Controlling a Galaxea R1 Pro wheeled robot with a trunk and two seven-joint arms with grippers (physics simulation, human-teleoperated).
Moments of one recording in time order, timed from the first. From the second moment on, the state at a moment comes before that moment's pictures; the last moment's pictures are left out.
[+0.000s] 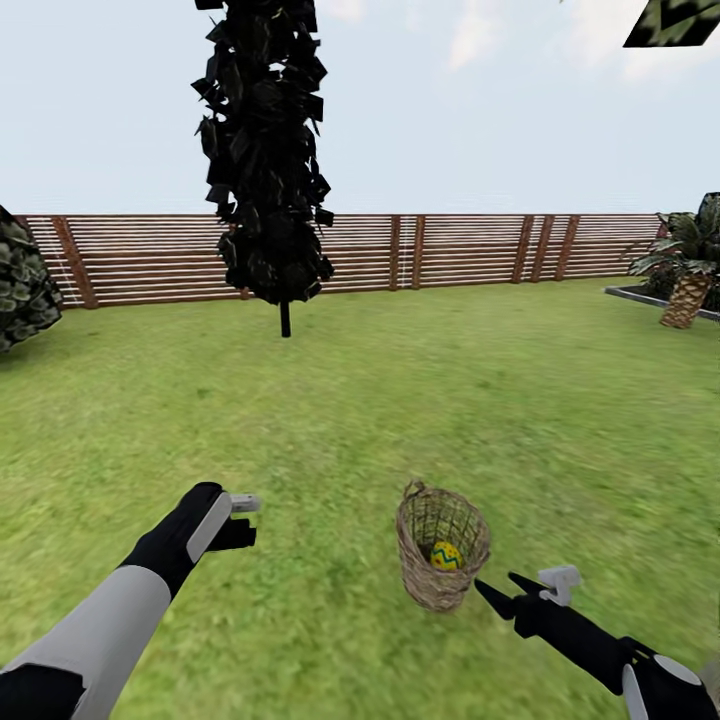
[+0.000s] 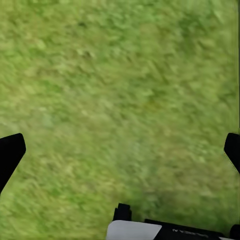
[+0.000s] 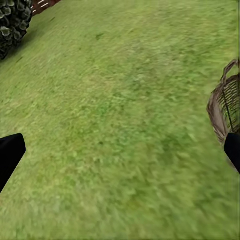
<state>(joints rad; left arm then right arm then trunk) -0.79 0.09 -0.20 -0.68 0.48 0.97 0.38 -0.13 -0.02 -0.44 -1.35 0.03 0.40 0.94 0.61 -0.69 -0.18</state>
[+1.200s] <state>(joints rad) -0.79 0.09 -0.20 -0.68 0.48 0.95 0.38 -0.13 -0.02 -0.45 -1.33 0.03 0.40 0.94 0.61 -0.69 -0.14</state>
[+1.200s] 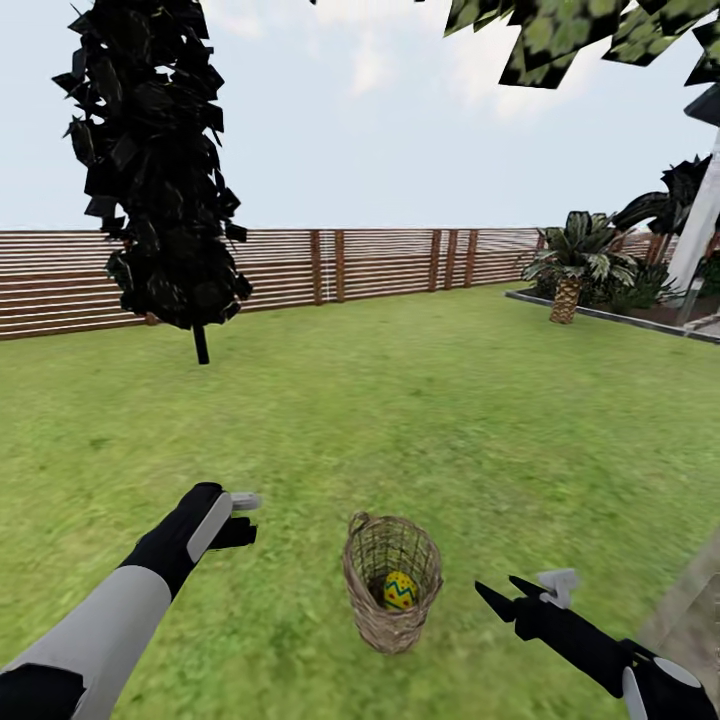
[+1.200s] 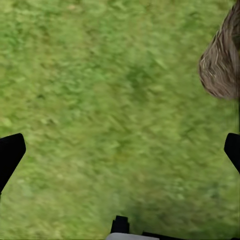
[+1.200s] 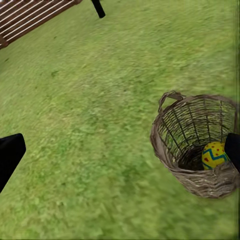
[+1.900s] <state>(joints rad) -0.79 0.09 -0.20 -0.68 0.48 0.95 0.38 -0.13 -0.02 -0.45 -1.30 0.03 0.40 0.93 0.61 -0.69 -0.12</state>
